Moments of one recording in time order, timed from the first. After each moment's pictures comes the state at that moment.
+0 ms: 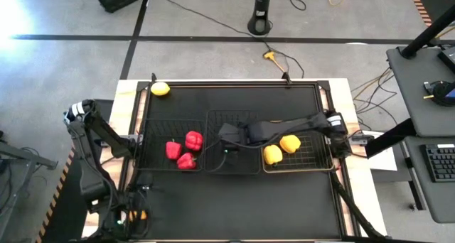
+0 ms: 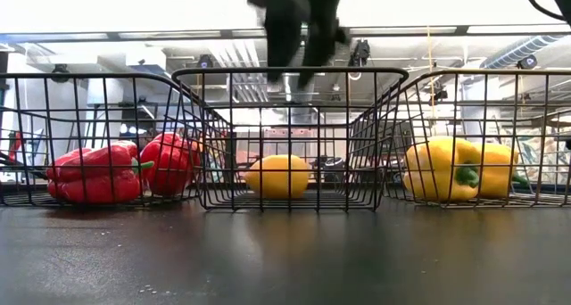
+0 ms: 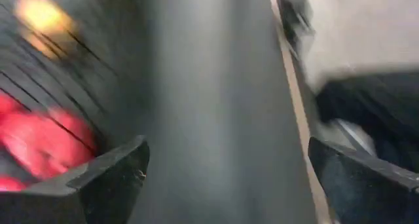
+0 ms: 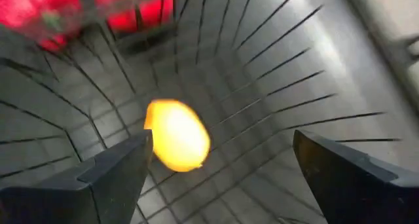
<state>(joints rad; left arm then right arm) -1.20 1.35 1.08 -0.88 -0.68 -1.04 0.13 2.03 1.89 -1.08 0.42 0.53</state>
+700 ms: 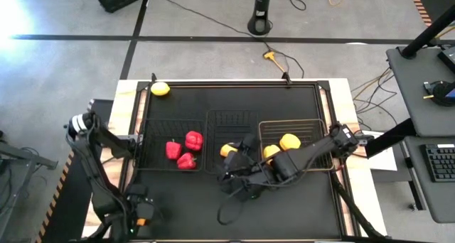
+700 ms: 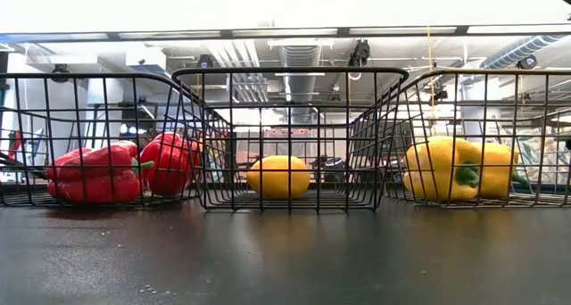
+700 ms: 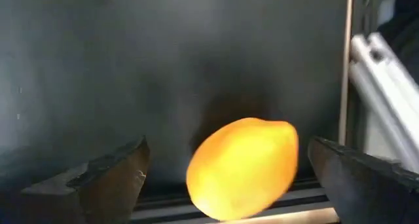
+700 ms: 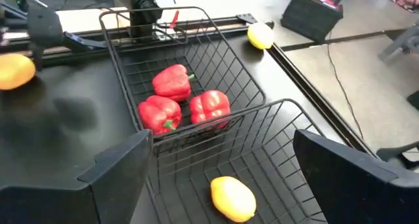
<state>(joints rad) -1.22 1.53 1.01 -0.91 -0.03 -1.13 0.45 2.01 2.15 -1.03 0.82 0.52</state>
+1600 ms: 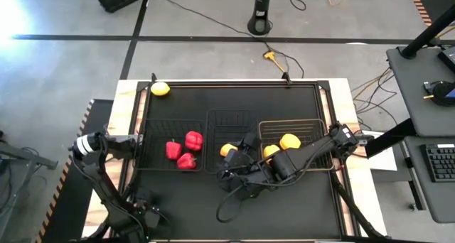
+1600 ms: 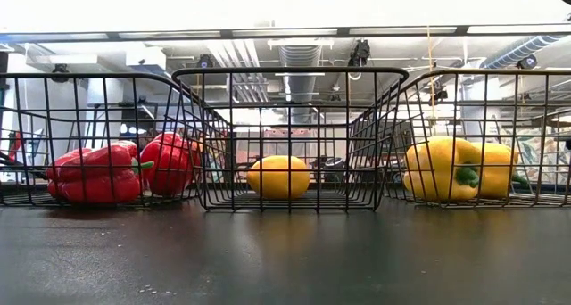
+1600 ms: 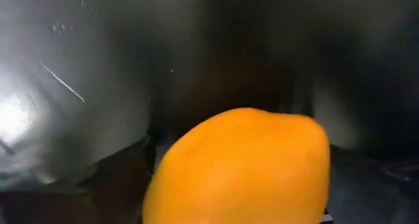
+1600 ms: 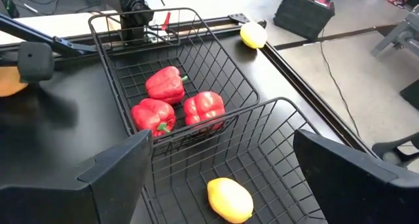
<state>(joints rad) -1.19 1.80 1.06 -0.94 0.18 -0.89 0.45 2.01 2.14 -1.04 0.84 0.55</state>
